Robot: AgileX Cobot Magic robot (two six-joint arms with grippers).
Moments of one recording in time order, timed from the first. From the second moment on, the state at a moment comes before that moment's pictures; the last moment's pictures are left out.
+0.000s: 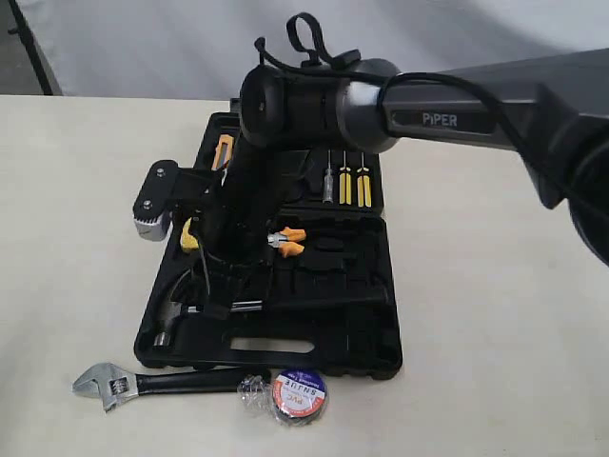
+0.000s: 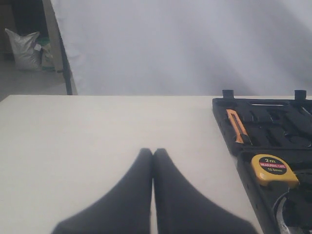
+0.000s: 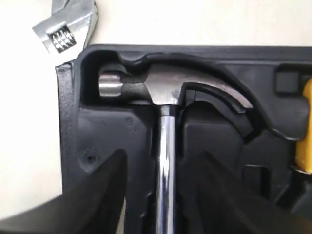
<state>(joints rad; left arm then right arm) -0.40 1.30 -0.96 0.82 0.66 -0.60 0.64 2.15 -1.64 0.42 0.97 -1.00</state>
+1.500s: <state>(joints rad) -0.40 1.30 -0.96 0.82 0.66 -0.60 0.65 2.19 -1.65 0.30 0.94 -0.82</state>
